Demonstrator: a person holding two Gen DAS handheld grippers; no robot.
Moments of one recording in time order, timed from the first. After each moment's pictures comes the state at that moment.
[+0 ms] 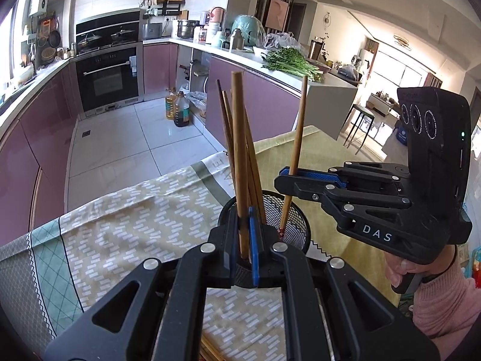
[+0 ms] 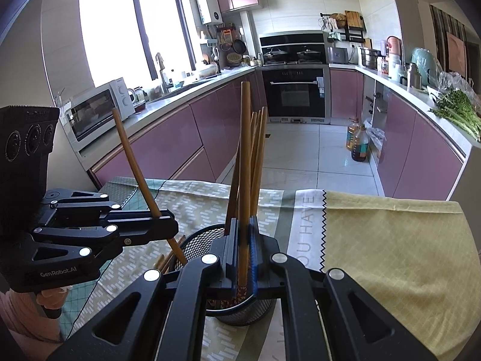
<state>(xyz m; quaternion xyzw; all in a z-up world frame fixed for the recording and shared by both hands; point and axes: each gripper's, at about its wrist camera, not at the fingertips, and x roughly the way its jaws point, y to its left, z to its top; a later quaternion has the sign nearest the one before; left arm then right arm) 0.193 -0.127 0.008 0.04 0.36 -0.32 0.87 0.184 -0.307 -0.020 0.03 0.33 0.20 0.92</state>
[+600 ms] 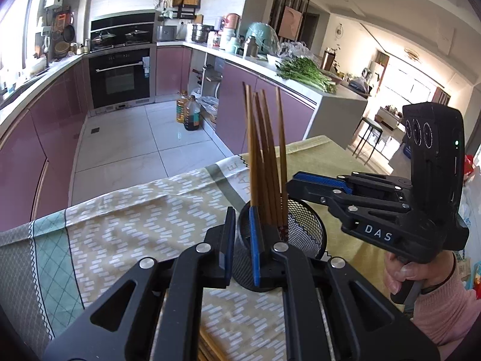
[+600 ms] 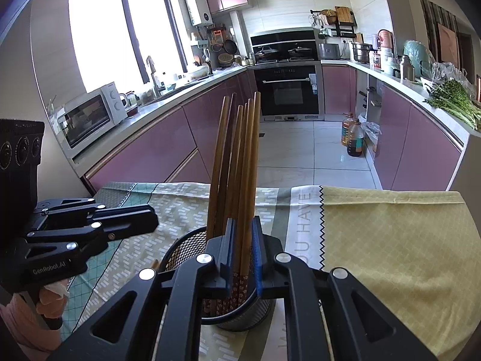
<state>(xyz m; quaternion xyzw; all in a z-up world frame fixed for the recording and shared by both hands) 0.194 -0.105 0.001 0.01 0.34 -0.29 0.89 0.190 -0.310 -0.029 0.05 0.32 0.18 0.93</state>
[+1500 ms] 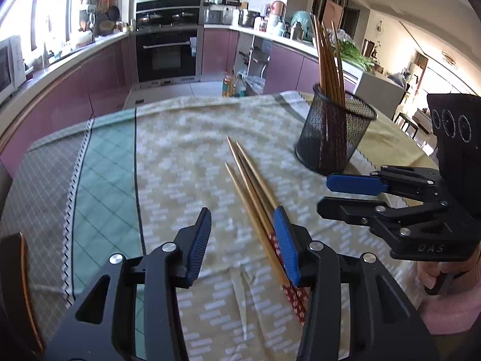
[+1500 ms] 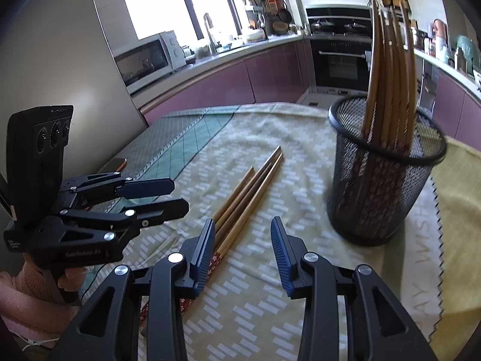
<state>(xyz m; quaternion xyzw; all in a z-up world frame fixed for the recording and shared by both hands) 0.101 -0.003 -0.095 0.02 0.39 -0.19 0.90 0.110 -0.214 -0.101 0.01 0.38 0.30 0.87</state>
